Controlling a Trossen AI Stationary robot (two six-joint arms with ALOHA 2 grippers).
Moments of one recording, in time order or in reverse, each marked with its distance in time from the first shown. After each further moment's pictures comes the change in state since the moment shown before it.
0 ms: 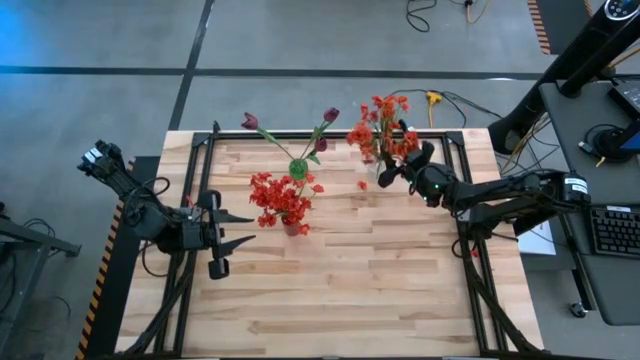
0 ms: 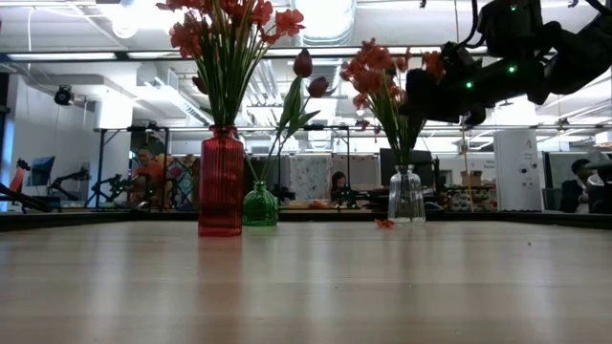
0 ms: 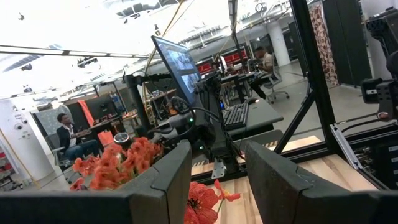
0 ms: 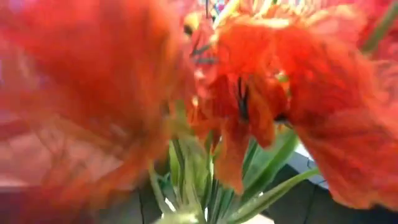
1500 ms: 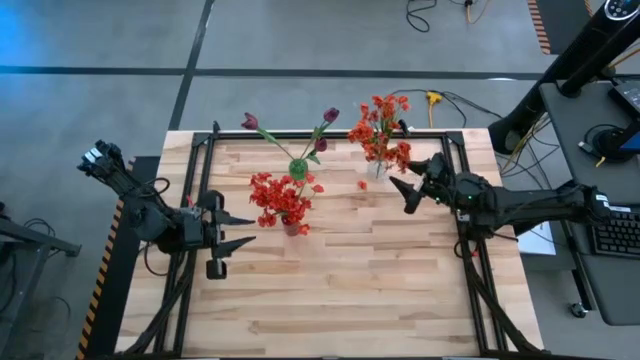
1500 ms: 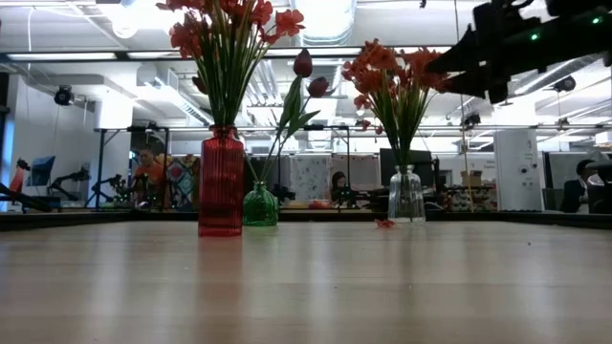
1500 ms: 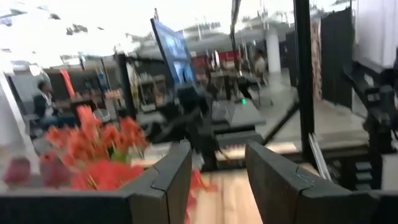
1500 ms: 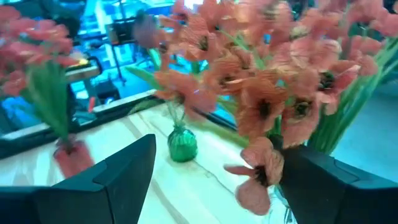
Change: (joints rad) left arm 0.000 -0.001 0.000 -0.043 0.003 -0.213; right arm 0.188 -0.565 -0.001 -0.625 -0.218 0.136
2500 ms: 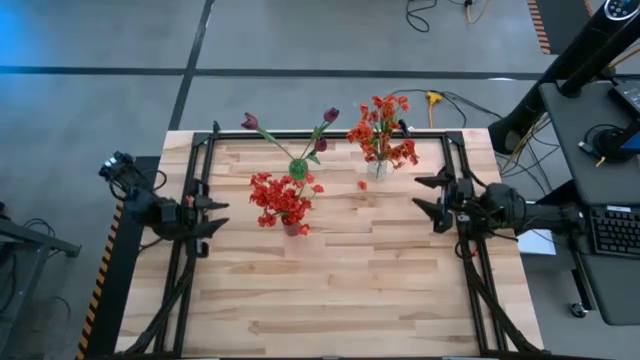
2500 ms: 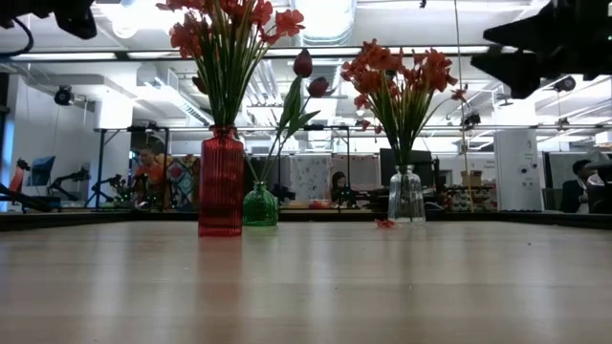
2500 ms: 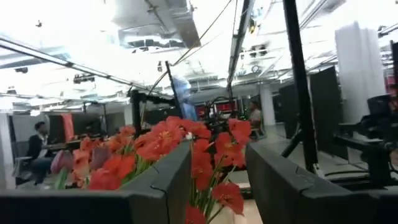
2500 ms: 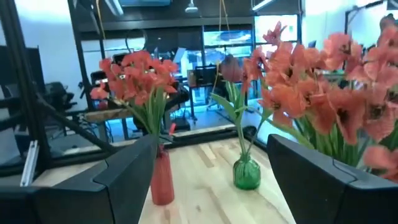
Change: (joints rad) left arm 0.002 -0.641 -0.475 0.129 0.092 0.176; right arm 0.070 -0.604 -0.203 -0.130 -0.261 -0.094
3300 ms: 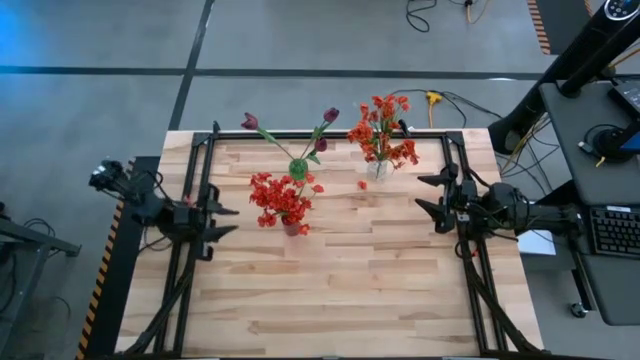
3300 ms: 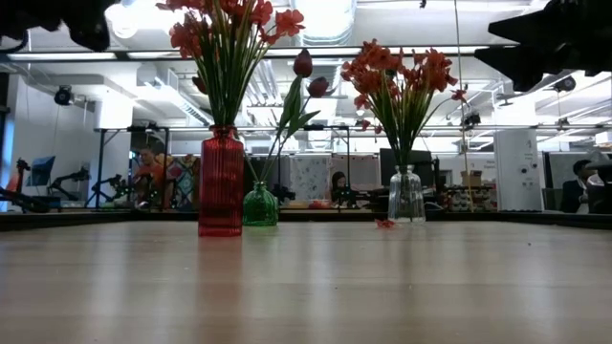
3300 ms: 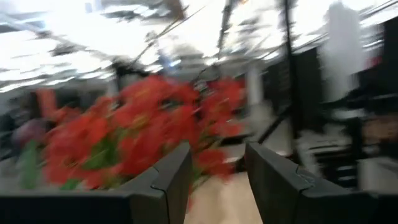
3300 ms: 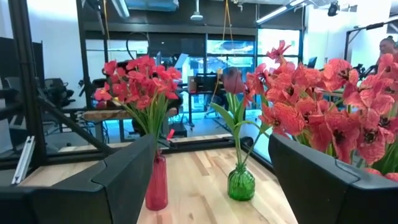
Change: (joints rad) left arm 0.164 0.031 0.009 -0.168 0.197 -0.197; right arm -0.001 -0.022 0.008 -0.014 -0.019 -0.079
